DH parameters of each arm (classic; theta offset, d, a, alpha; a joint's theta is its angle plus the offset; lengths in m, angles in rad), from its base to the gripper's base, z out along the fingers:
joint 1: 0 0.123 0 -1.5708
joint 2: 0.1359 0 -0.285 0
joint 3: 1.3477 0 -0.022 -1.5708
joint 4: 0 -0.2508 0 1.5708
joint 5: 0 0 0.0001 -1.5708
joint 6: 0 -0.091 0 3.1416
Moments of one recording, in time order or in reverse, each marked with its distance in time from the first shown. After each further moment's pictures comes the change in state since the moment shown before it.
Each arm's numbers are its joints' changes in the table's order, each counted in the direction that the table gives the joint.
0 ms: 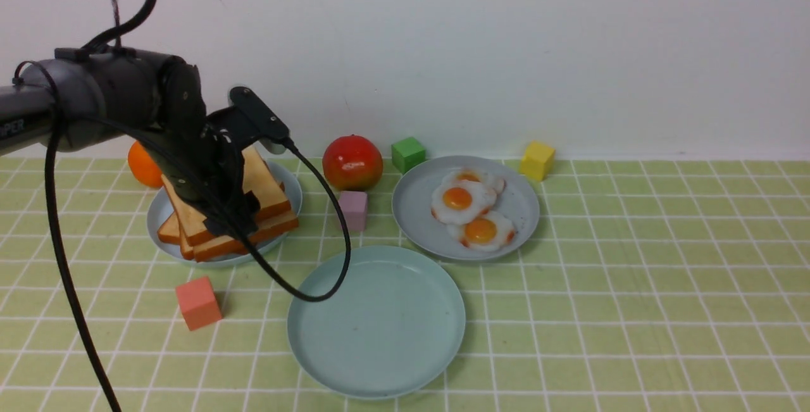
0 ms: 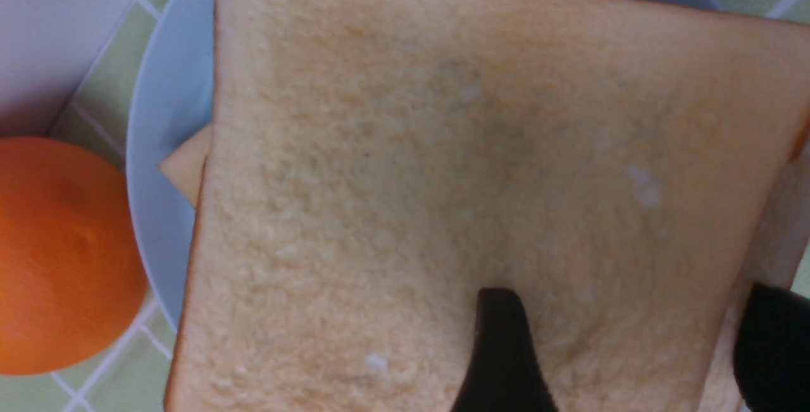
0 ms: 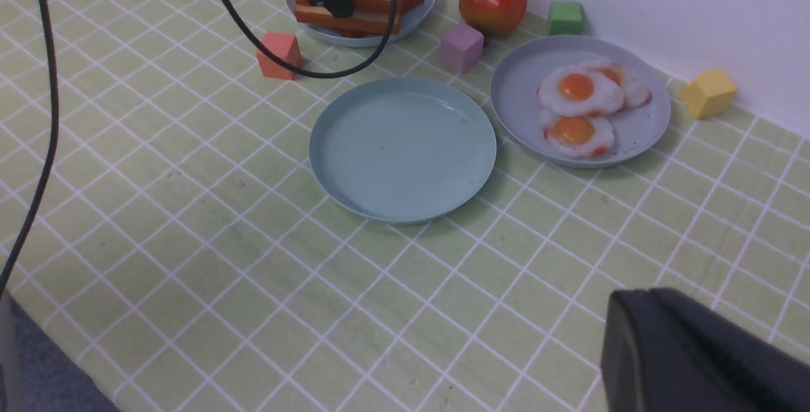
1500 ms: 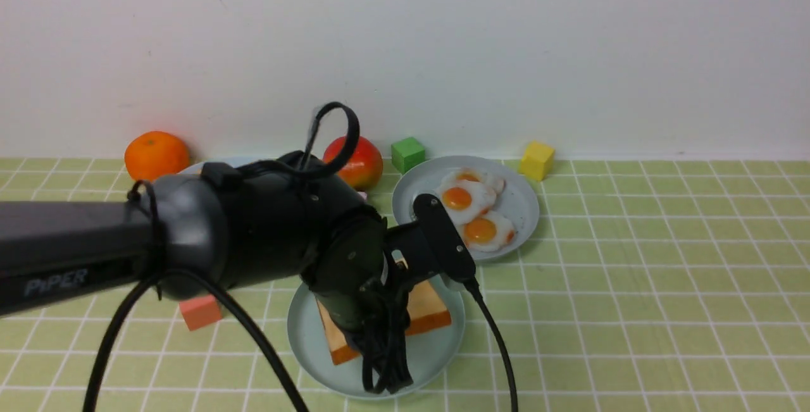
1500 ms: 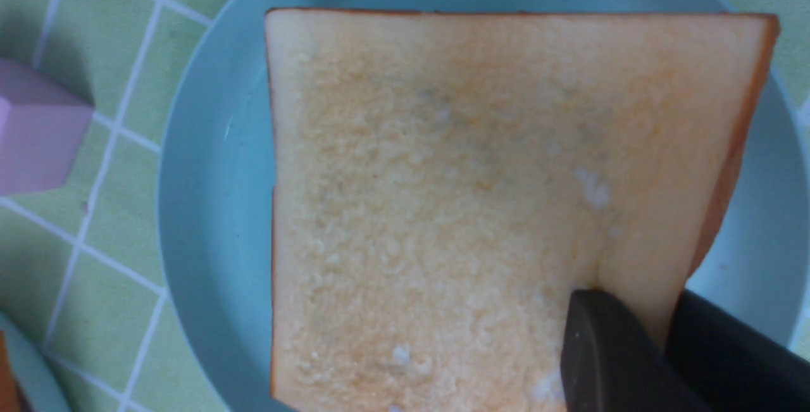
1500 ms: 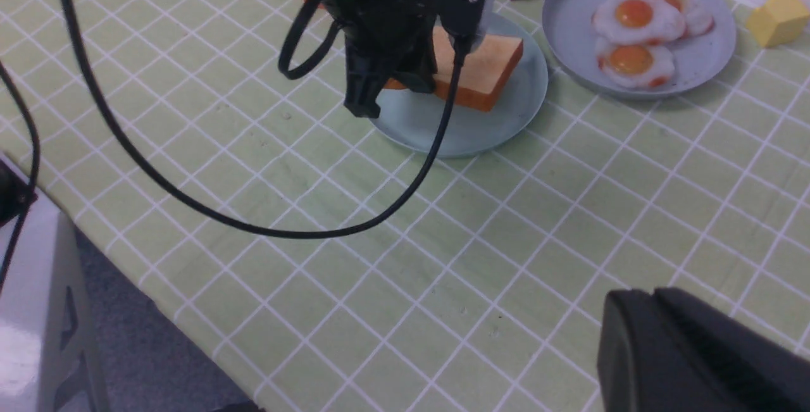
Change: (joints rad) right arm 0.000 0.000 0.000 -0.059 0.113 0.000; left arm -0.540 -0.210 0.338 -0.084 -0.108 0.289
